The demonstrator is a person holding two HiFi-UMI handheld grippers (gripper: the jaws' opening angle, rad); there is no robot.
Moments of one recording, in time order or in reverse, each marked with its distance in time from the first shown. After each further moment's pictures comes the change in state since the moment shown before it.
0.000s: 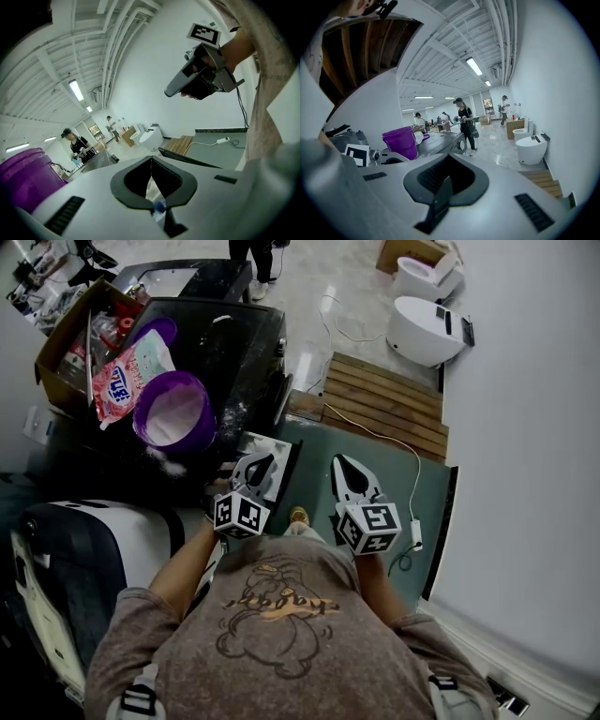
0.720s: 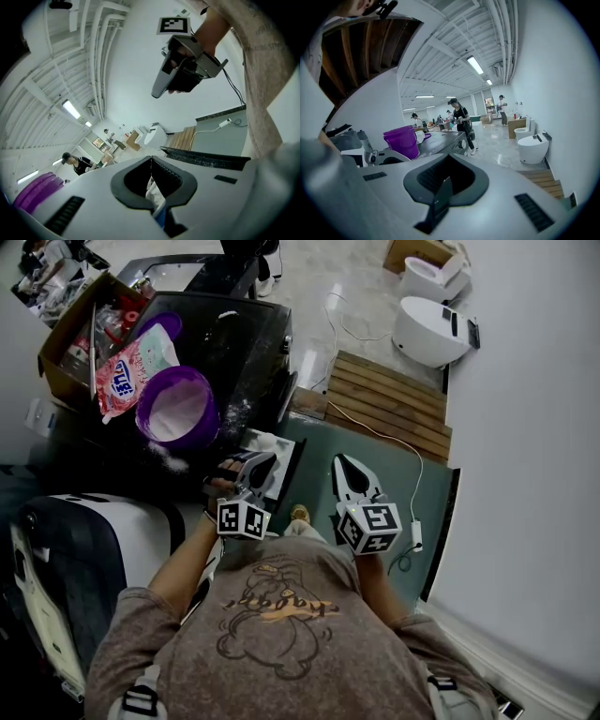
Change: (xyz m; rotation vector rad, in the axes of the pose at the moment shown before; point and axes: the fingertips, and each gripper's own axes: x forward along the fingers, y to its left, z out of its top) left arm -0.006 -0.004 0.004 0.228 -0.008 0.064; right arm 0.004 0.004 -0.004 0.000 0.010 0.018
